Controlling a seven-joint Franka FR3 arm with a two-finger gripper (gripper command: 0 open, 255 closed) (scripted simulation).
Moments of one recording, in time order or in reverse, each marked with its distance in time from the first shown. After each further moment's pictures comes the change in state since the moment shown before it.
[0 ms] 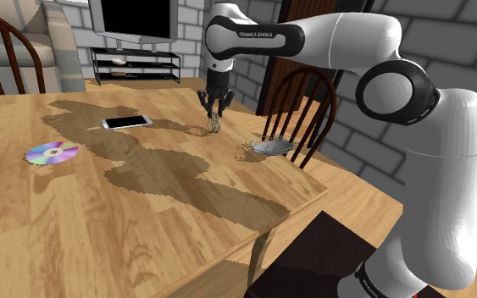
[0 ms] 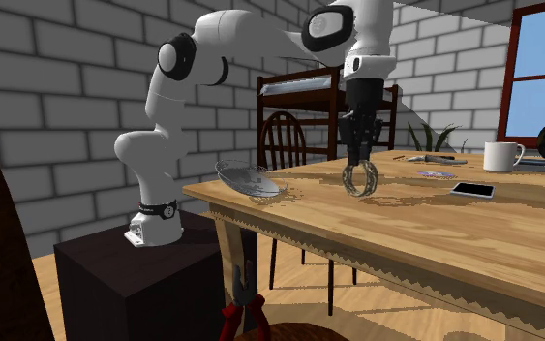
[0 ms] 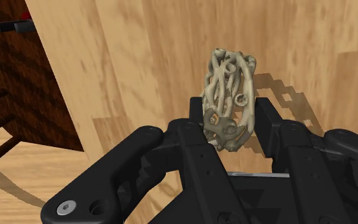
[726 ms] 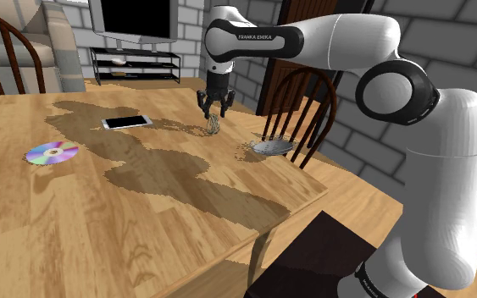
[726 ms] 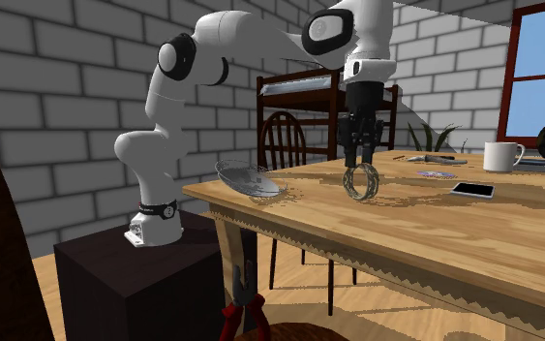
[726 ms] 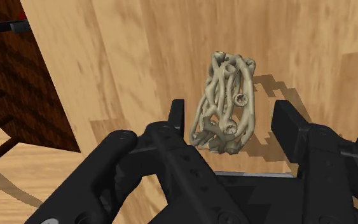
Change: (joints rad) arm -0.001 0.001 0.000 -0.016 0.000 0.017 0.000
